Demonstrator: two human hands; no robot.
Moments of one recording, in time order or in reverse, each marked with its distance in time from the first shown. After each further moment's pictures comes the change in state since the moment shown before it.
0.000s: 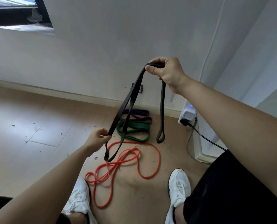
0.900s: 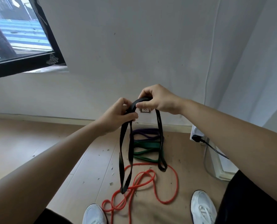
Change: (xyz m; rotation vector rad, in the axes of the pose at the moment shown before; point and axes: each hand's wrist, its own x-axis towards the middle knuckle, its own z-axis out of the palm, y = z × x) left_hand -0.016 0.215 -0.056 0.015 -0.174 0.488; right_hand -0.005 -0.029 0.026 -0.164 -0.365 -0.034
